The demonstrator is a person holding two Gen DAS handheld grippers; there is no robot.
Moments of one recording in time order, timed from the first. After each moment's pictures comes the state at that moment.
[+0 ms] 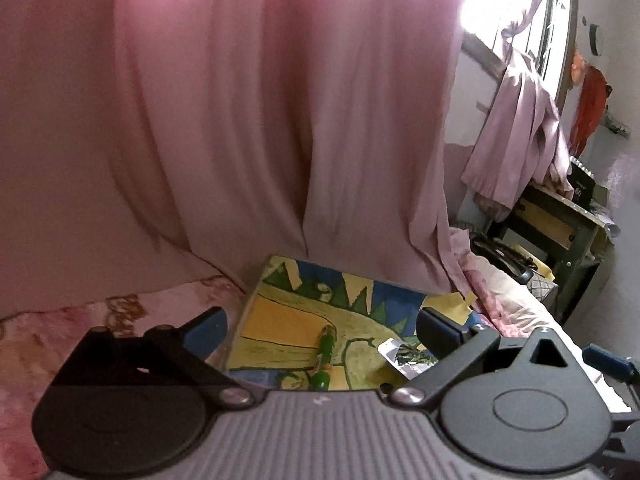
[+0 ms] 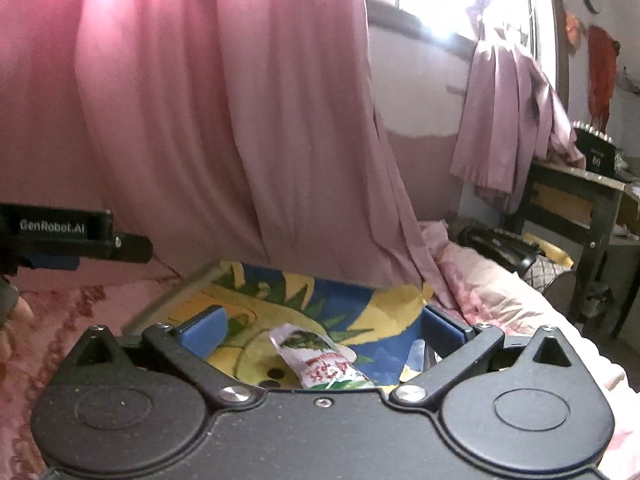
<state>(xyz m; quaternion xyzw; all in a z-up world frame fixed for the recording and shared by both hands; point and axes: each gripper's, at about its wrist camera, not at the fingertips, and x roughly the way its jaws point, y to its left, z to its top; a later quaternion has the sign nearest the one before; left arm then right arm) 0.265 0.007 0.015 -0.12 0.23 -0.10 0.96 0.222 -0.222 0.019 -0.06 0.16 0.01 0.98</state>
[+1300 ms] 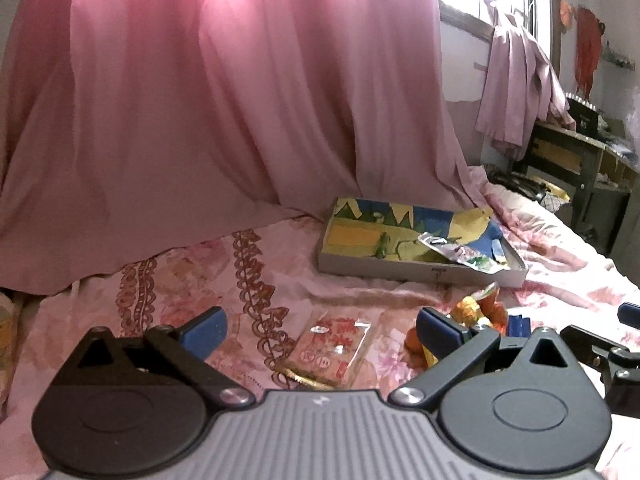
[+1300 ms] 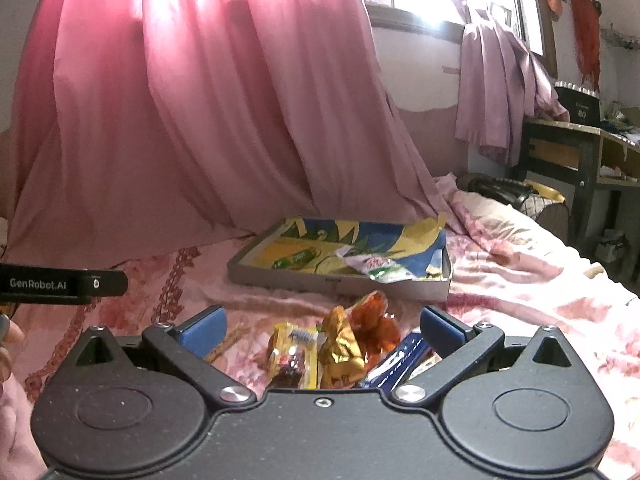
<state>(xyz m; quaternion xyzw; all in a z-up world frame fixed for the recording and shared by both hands) 0.066 0.032 0.016 -0.02 0.26 -0.03 0.97 0.036 -0.202 0.014 0.00 0.21 0.05 0.98</state>
